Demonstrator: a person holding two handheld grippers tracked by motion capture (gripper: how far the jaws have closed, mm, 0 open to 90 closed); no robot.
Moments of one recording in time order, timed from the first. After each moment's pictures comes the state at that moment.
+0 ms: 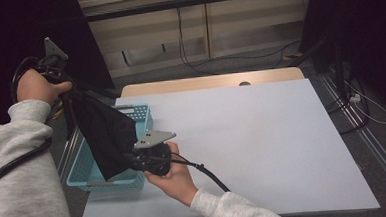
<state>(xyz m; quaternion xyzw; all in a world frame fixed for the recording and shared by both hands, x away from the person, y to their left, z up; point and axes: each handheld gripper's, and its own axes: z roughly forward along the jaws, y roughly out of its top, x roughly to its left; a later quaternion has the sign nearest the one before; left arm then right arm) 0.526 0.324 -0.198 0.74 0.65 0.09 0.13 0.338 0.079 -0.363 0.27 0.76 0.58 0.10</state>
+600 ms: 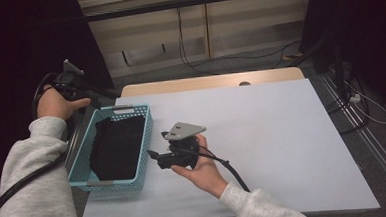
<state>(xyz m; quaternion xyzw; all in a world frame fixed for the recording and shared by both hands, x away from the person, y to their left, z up) 0.518 0.314 -0.260 0.79 0.57 0.15 0.16 0.350 0.009 -0.374 0.29 0.76 0.57 0.15</state>
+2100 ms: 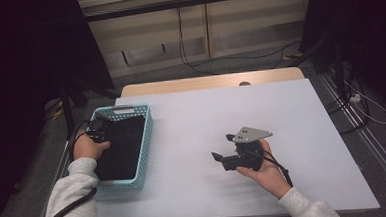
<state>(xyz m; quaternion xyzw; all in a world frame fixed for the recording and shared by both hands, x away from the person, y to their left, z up) 0.486 0.313 -0.411 0.81 0.57 0.05 0.15 0.337 -0.138 -0.428 0.36 0.77 0.50 0.19</state>
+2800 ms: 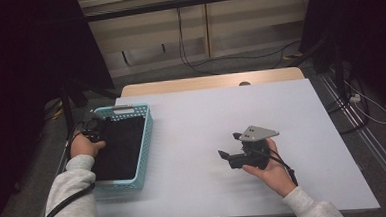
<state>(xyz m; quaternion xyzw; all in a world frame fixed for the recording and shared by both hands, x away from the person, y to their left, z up) 0.501 0.331 -0.416 0.79 0.59 0.06 0.14 0.338 -0.155 -0.432 0.37 0.77 0.48 0.20</state>
